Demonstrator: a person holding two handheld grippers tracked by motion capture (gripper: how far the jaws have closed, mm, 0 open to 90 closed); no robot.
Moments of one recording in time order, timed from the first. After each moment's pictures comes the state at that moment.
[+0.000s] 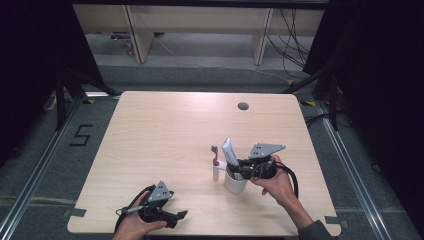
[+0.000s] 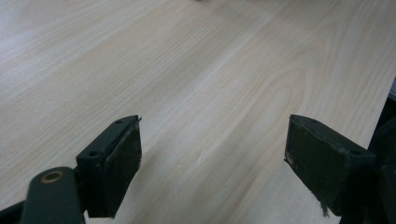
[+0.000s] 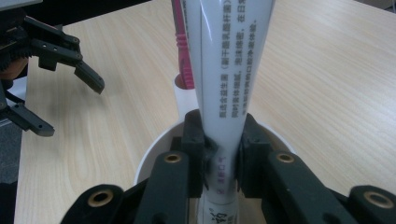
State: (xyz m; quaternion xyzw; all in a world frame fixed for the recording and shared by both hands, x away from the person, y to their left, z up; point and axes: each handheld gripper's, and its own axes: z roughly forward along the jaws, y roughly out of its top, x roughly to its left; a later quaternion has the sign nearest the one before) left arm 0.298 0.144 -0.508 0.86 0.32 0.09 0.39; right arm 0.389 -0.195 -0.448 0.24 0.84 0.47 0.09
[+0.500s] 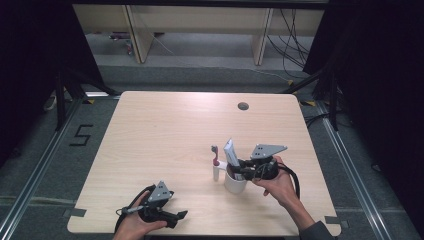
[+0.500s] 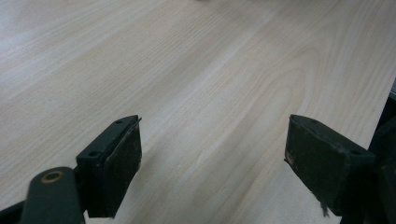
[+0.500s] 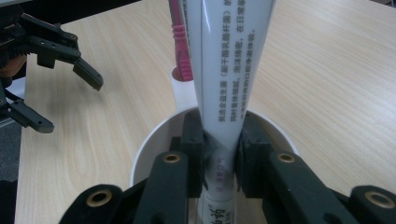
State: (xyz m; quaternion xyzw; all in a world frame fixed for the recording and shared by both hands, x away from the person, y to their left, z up) left arm 0.299 0.144 -0.508 0.86 0.32 0.09 0.39; right arm 0.388 -0.199 -0.450 0.25 0.84 0.47 0.08
